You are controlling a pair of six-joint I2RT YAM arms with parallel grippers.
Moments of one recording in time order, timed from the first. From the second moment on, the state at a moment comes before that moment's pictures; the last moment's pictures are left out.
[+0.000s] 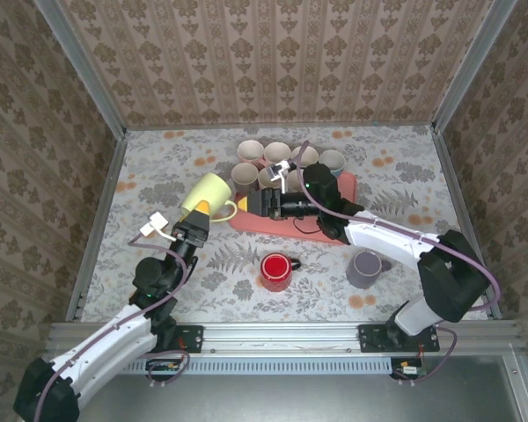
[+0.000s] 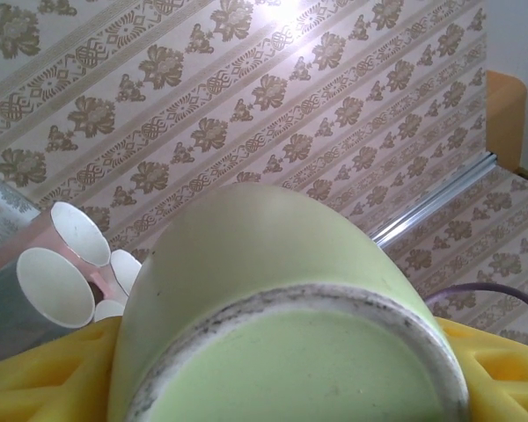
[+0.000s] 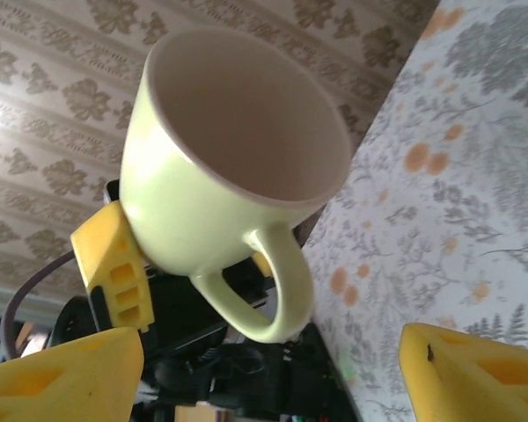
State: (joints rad) left arm -0.67 0.55 0.12 0.77 -0.20 -0.97; right arm 0.67 1.55 0.99 0.39 -0.76 0.95
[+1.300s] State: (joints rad) left arm -0.65 0.32 0.12 0.44 -0.12 -1.05; right arm 0.67 1.69 1.07 0.41 -0.87 1.07
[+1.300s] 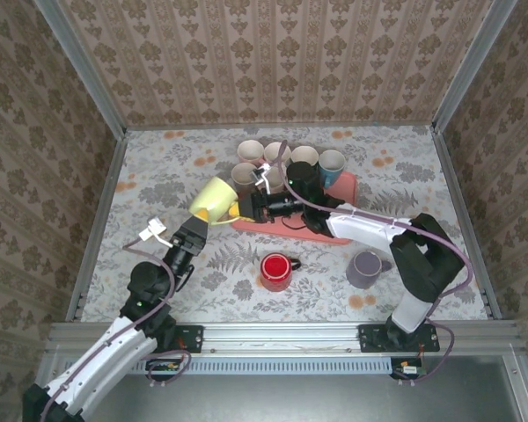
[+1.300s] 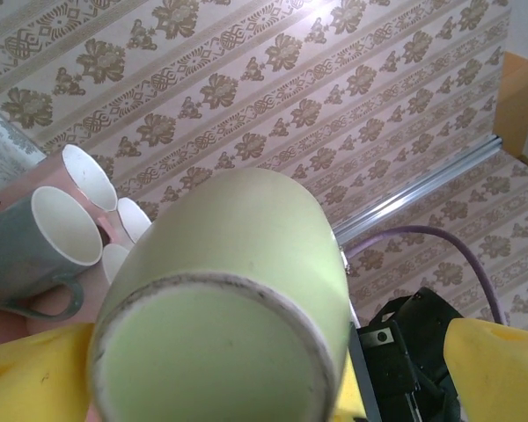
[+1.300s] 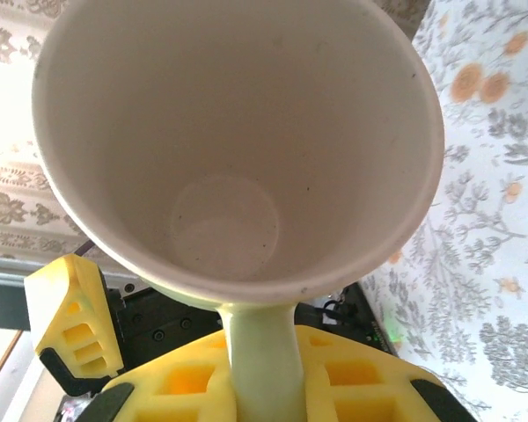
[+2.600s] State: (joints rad) left arm -0.65 0.69 0.72 -0.36 -0.17 -0.07; right arm 0.67 1.02 1.06 -0.70 0.32 0.27
